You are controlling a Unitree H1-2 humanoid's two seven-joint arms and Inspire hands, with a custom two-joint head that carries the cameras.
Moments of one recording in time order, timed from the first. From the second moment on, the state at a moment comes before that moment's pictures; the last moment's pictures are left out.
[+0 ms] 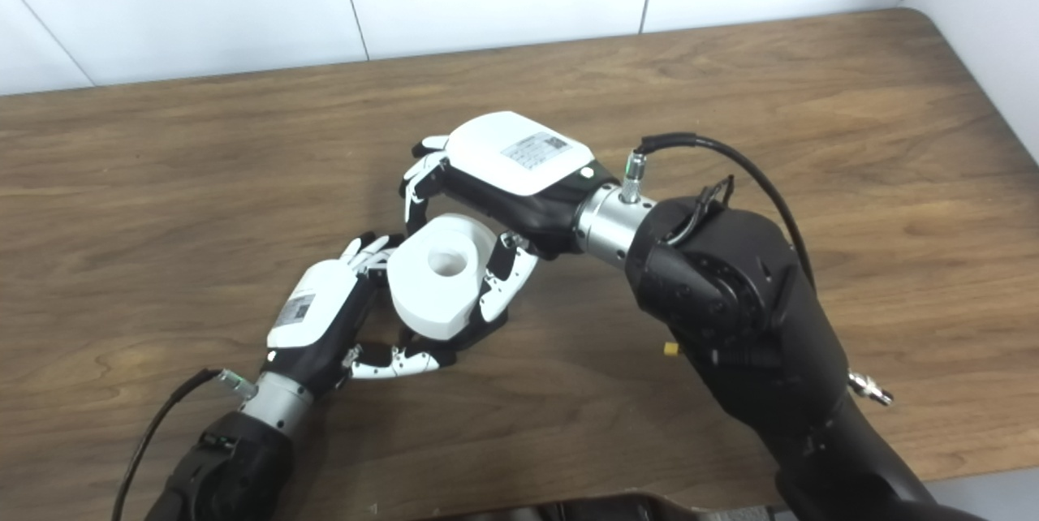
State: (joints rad) left arm 0.04 0.21 -0.39 -0.27 0.77 0.06 -0.17; right arm -0.39 -0.30 0.35 -0.73 -0.84 0.32 0.93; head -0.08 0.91
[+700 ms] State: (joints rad) left arm 0.04 0.21 -0.38 -0.29 0.77 0.06 -0.21; right arm -0.37 -0.30 0.36 -0.72 -0.83 0.32 0.94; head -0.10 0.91
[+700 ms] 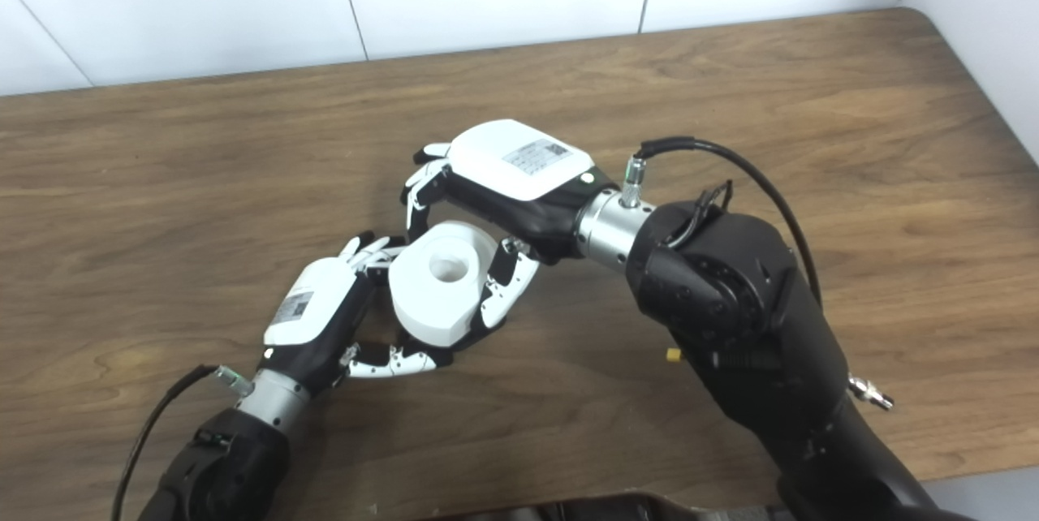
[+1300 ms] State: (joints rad) left arm 0.04 0.21 -0.38 -0.30 0.77 0.07 -0.23; right arm -0.37 -0.31 0.36 -0.70 -0.85 0.26 0.93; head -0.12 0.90
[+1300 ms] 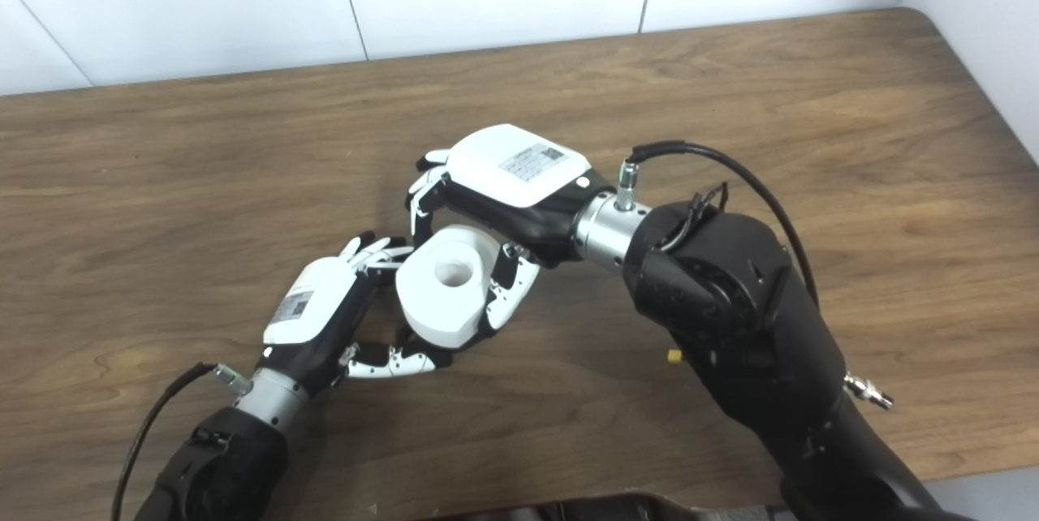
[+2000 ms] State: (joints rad) left arm 0.04 0.21 -0.38 -0.30 0.77 0.06 -0.23; right arm -0.34 -0.31 0.36 -0.67 -0.89 0.15 0.90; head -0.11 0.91
